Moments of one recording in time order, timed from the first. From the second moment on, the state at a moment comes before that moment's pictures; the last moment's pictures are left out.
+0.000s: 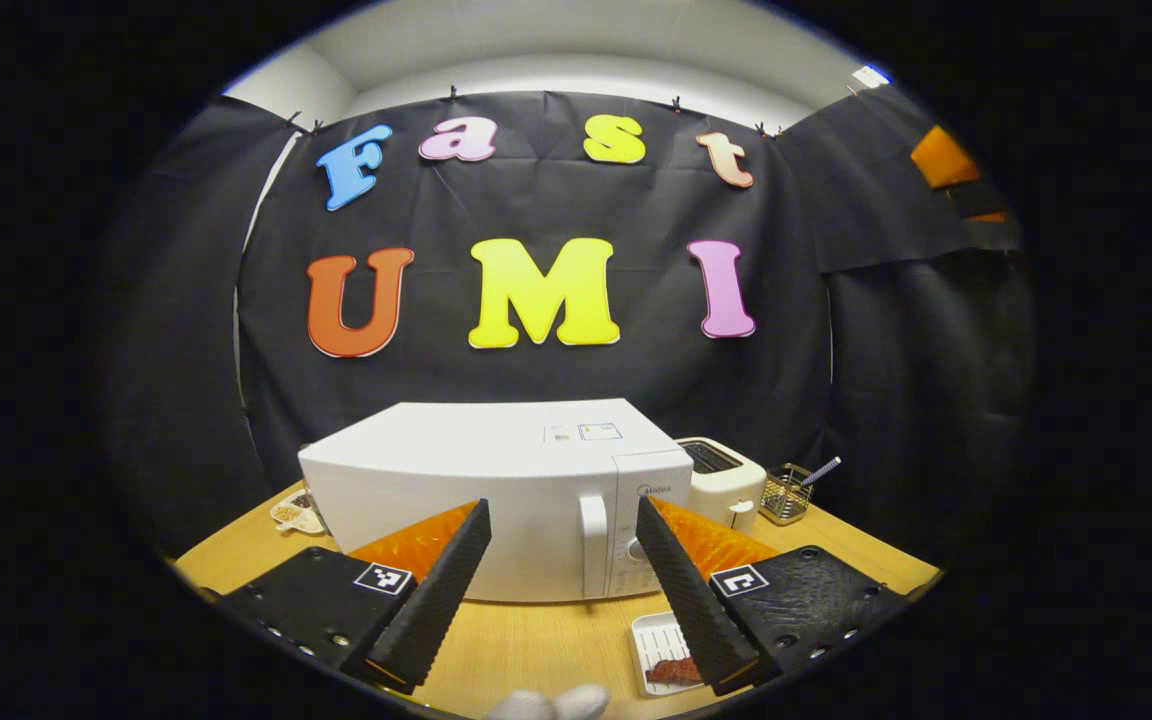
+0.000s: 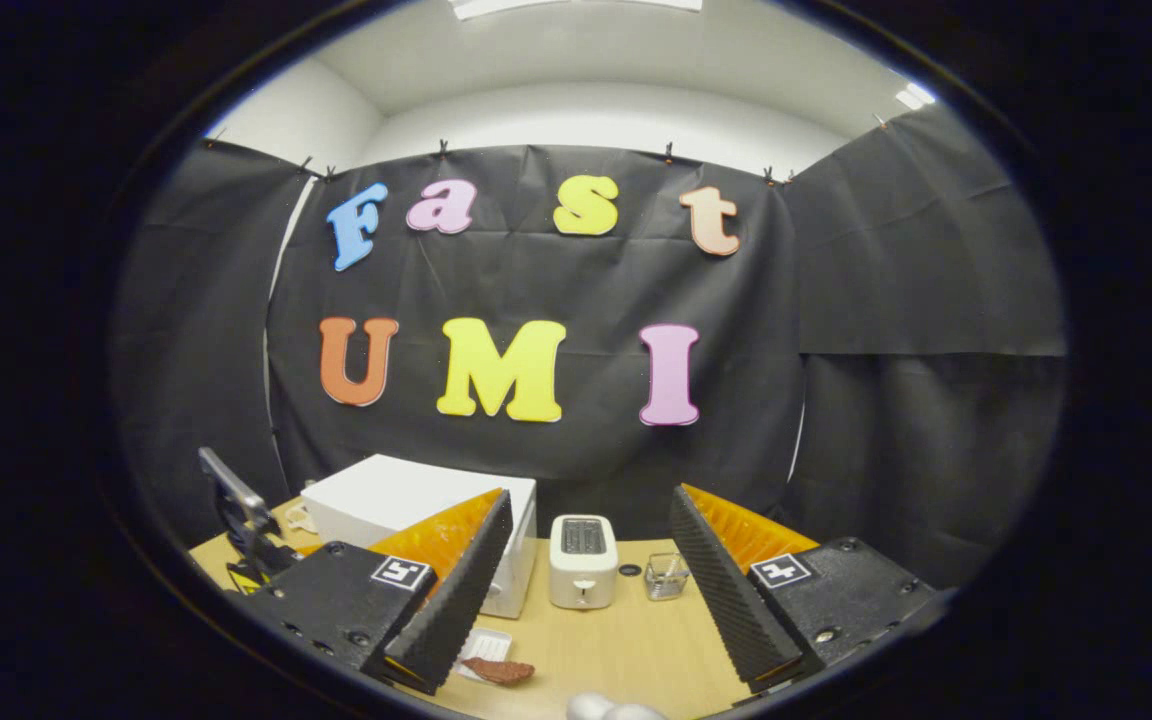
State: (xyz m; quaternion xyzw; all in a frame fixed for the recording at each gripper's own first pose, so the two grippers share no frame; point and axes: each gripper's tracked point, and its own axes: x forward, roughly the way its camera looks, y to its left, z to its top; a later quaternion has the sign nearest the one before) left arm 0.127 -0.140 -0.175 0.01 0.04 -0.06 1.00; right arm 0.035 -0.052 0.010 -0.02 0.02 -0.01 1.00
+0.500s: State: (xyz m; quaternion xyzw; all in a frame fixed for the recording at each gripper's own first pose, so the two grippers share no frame) left arm 0.221 -0.165 -0.256 0.01 0.09 -0.05 0.99; right arm 0.052 -0.080 -0.018 -0.05 0.06 -0.04 1.00
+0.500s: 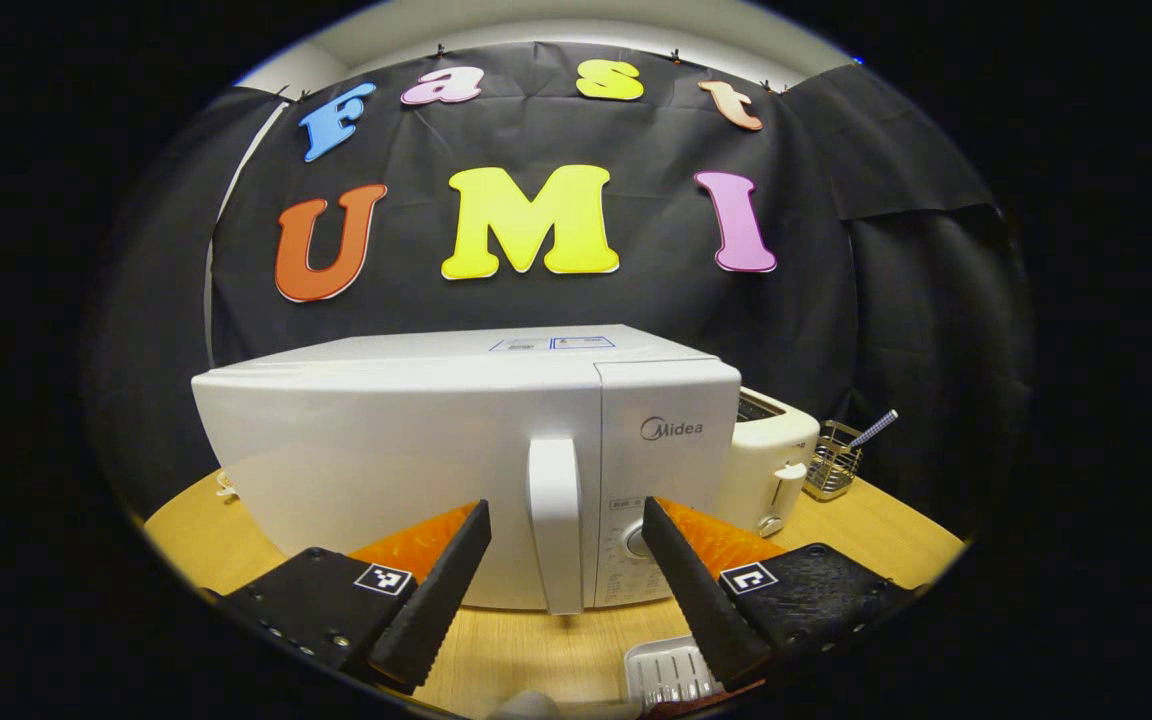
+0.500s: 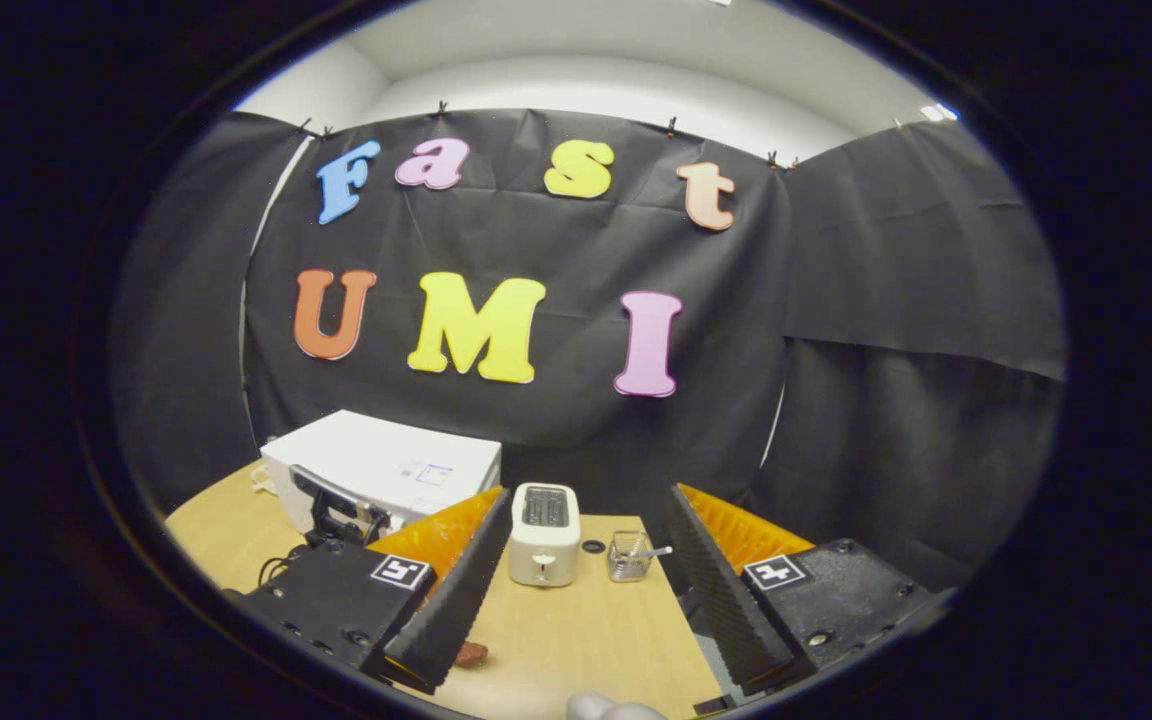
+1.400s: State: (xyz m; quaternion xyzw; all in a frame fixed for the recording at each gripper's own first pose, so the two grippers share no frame) left arm 0.221 -0.162 -0.262 0.00 0.11 -0.05 0.99; right arm 0.064 -0.082 -0.028 -0.04 0.08 -0.03 1.00
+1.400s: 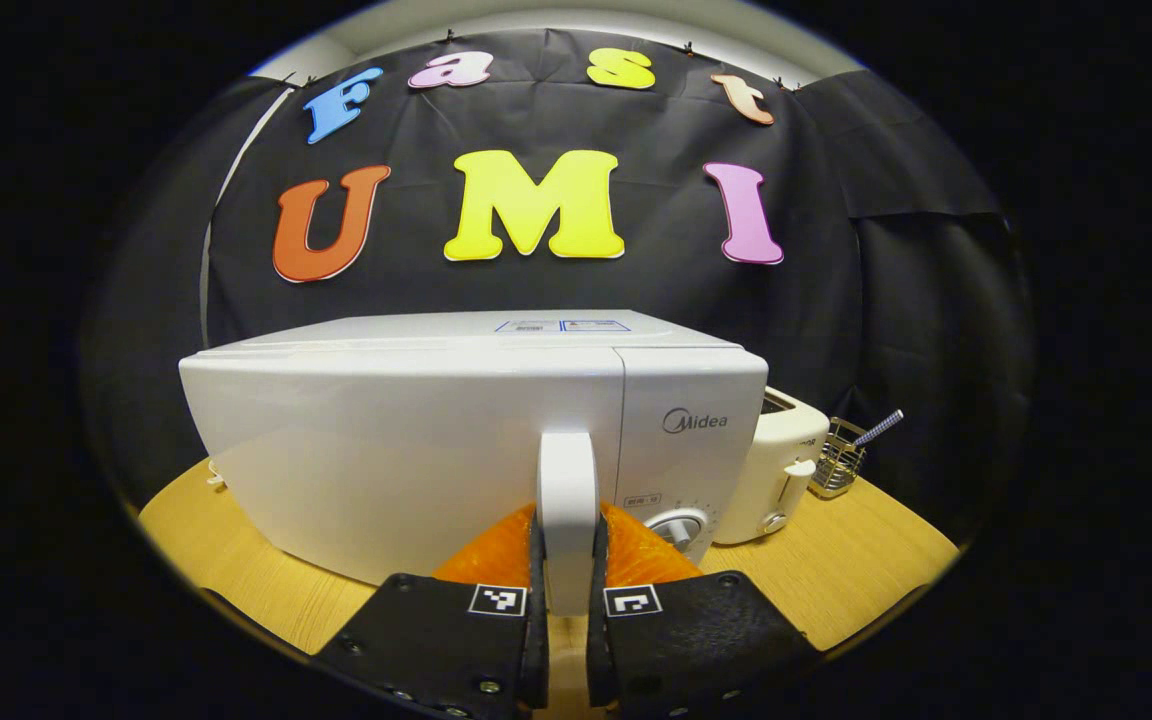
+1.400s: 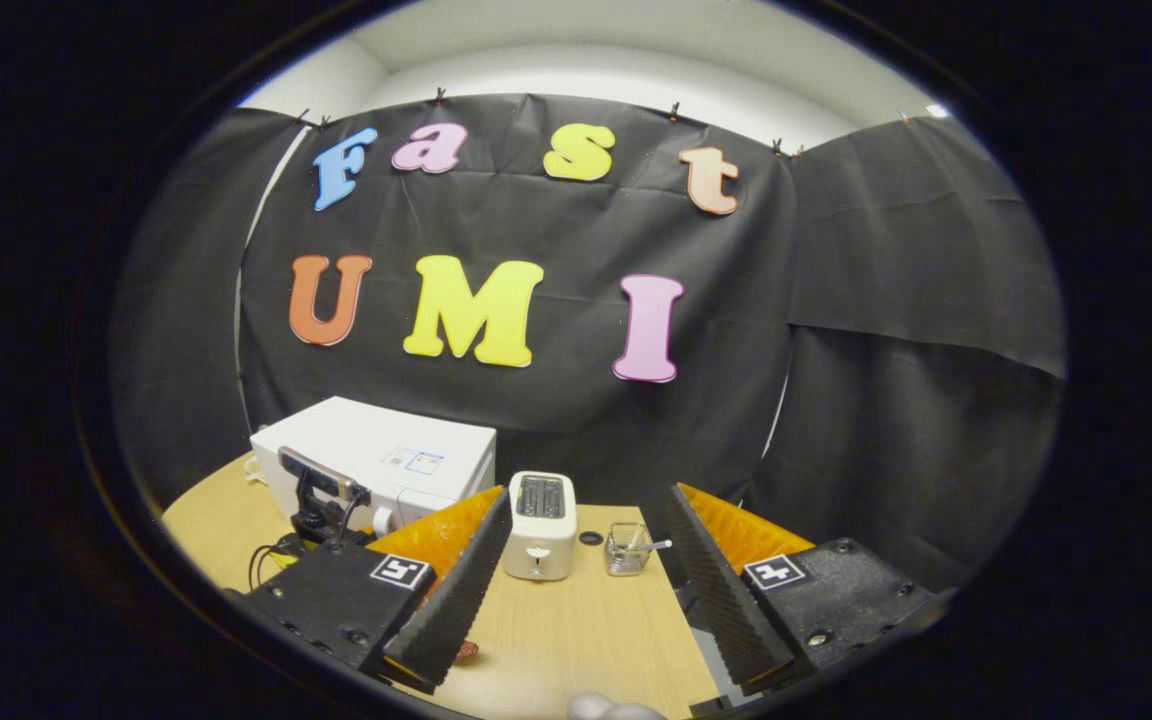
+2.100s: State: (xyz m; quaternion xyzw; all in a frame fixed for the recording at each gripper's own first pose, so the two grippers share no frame) left arm 0.095 -0.113 -0.267 0.02 0.14 -0.08 0.99; right arm 0.047 -0.031 -0.034 -0.04 0.08 0.03 1.00
